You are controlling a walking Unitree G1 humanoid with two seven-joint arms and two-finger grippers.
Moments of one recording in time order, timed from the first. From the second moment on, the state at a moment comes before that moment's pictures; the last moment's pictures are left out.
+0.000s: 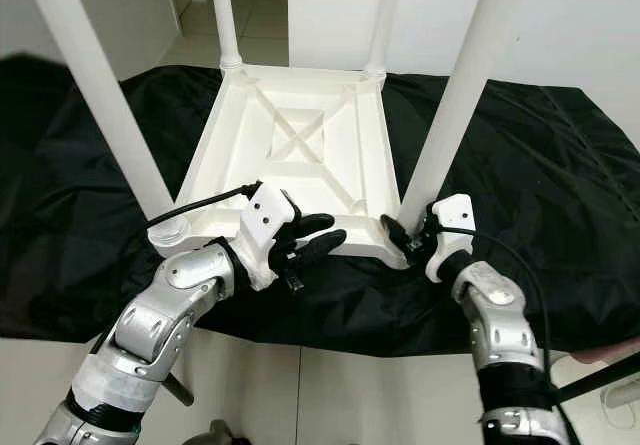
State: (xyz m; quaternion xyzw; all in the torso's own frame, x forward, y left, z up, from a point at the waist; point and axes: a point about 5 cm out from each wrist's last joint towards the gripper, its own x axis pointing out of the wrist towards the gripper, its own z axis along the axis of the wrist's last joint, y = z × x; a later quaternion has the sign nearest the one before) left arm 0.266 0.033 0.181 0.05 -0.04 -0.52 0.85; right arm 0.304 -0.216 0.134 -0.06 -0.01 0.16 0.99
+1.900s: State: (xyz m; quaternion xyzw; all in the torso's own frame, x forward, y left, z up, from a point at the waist) left arm 0.267 0.033 0.184 0.04 -0.04 -0.51 0.86; right arm 0.303 -0.207 0.148 -0.07 -0.02 0.28 0.96
